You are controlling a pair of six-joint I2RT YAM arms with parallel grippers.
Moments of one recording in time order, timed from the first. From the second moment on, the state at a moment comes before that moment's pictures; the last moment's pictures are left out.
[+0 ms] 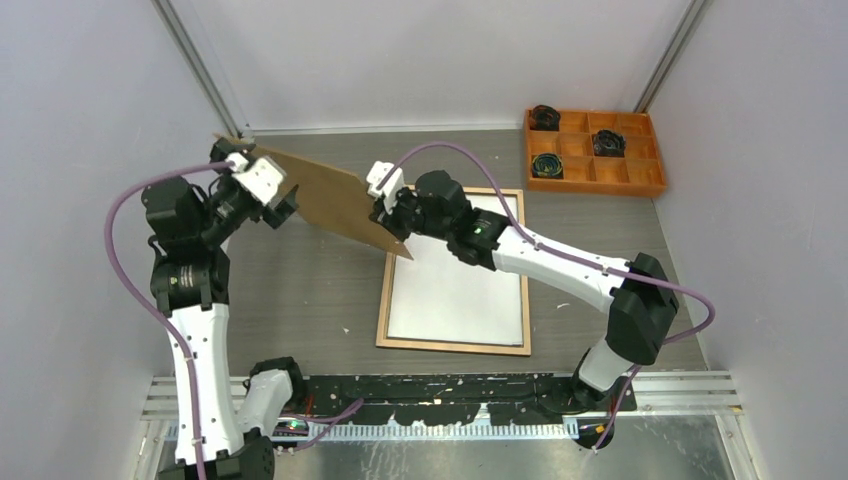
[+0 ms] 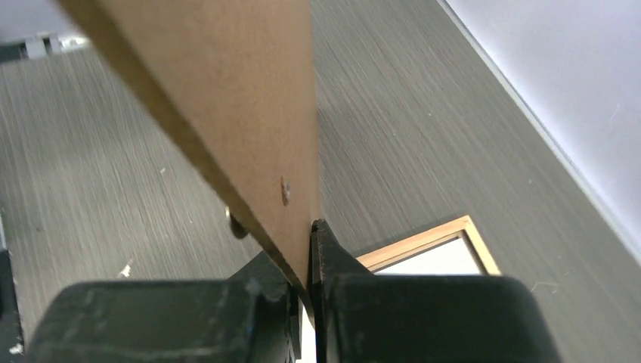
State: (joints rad) left arm 0.20 0.84 1.20 -0.45 0.73 0.75; right arm 0.94 1.62 1.35 0.01 -0.12 -0.26
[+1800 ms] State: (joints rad) left arm 0.16 0.75 0.96 -0.91 0.56 1.07; right arm 0.52 1.60 0.87 0.73 -0.45 1.51
